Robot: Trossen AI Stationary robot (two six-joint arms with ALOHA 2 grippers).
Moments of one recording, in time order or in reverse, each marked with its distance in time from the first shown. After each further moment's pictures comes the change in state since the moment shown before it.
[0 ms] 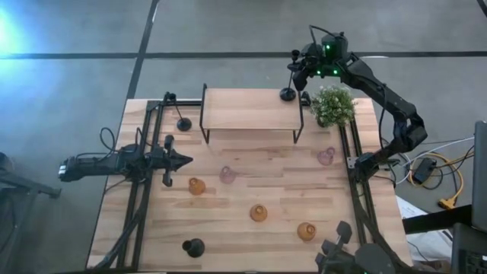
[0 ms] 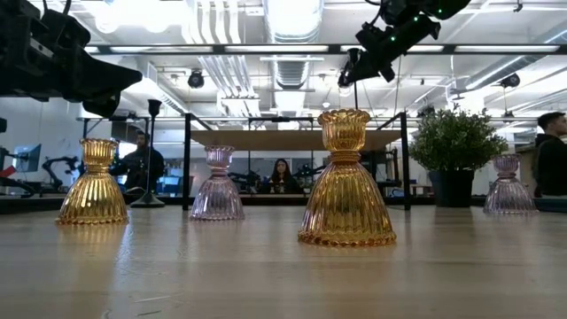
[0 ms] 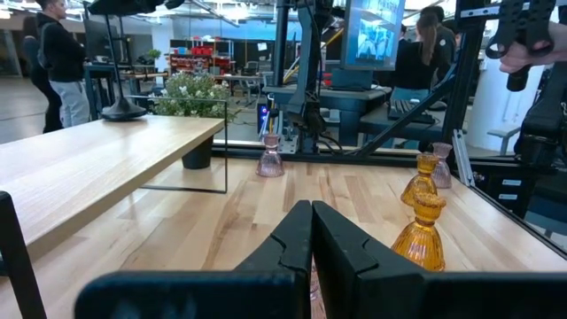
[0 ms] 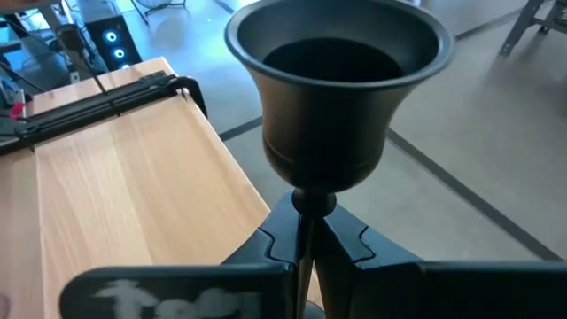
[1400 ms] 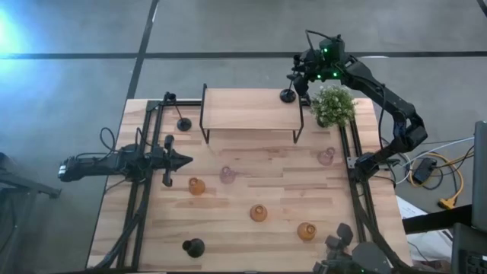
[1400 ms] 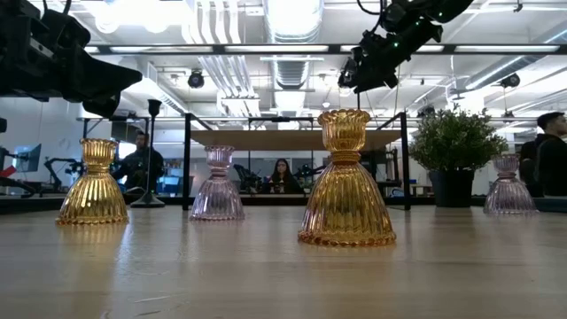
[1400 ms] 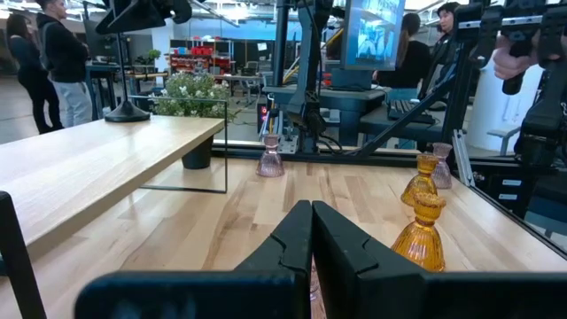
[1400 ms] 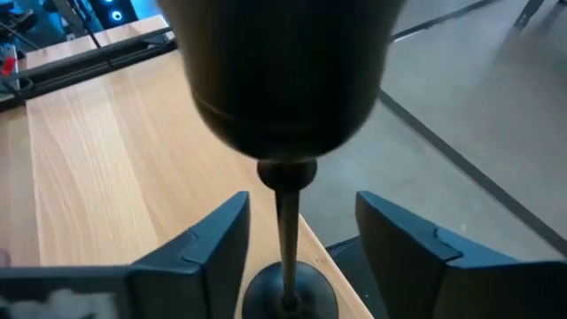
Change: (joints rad) left arm 0.000 0.000 0.000 0.000 0.000 0.000; right arm -0.006 -0.002 -0.028 -0.072 0.004 -0.058
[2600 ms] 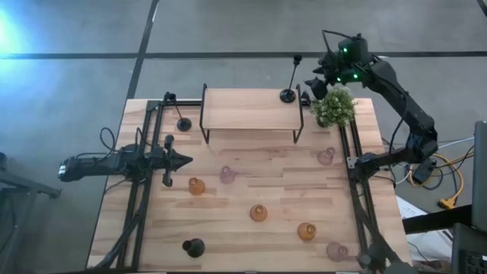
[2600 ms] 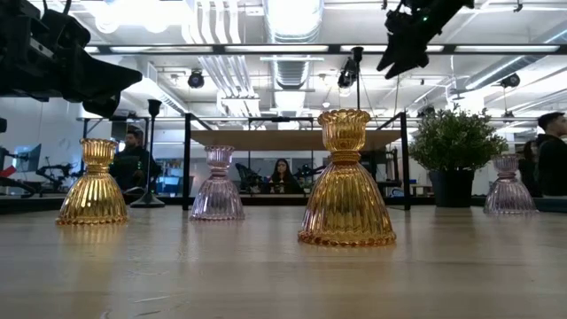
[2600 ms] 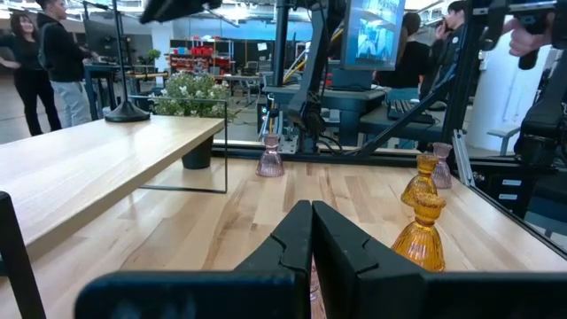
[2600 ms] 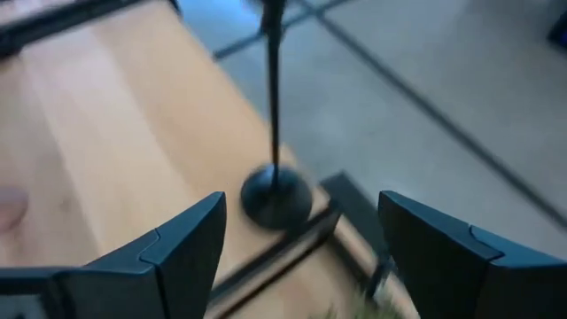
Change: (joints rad) left arm 0.000 0.000 0.000 0.000 0.000 0.000; right arm -0.042 -0.165 0.064 -0.366 0.077 -0.041
